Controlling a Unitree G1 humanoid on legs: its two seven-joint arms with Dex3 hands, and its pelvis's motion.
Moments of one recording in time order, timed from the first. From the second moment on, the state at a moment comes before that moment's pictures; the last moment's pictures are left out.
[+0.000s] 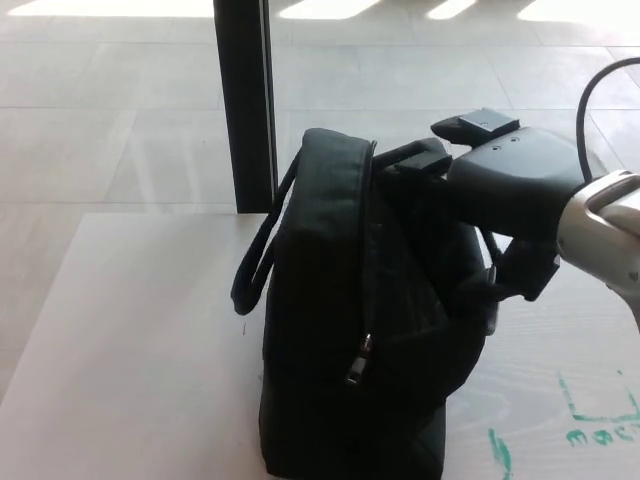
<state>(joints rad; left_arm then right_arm) 0.02 0.72 0.21 0.49 -0.21 0.36 -0.54 -0.84 -0.73 0.52 -0.17 -0.73 0.20 0.66</state>
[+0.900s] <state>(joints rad) 0.03 0.72 0.21 0.49 -0.21 0.35 -0.54 -0.79 -0.83 0.04 -0.28 -0.64 0.30 0.88</state>
